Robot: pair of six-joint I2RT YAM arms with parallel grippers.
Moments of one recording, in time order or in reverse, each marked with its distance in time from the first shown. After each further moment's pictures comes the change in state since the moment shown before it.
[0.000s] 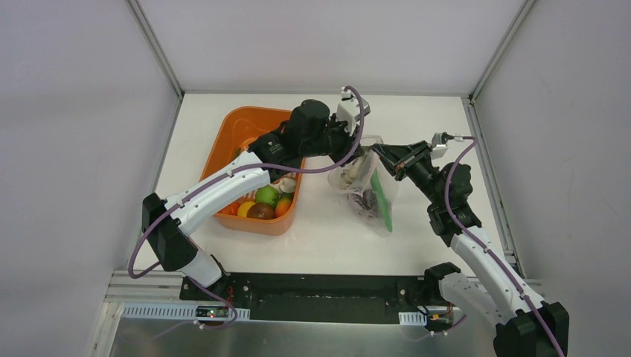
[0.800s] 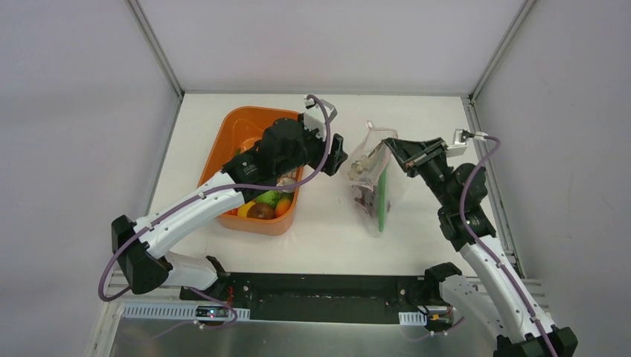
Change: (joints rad) left arm 0.001 -0.244 -0.256 0.093 -0.269 -0.056; right arm -0.012 -0.130 0.097 -0.179 0.133 -0.195
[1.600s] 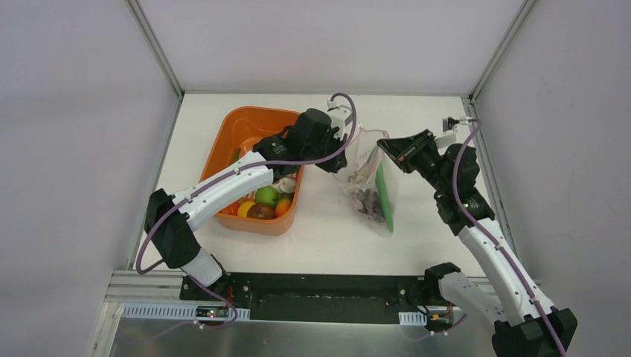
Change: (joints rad) left arm 0.035 0.269 0.143 -0.192 0.145 -0.153; right arm -0.002 0.134 0.086 -0.162 -0.071 -0.104
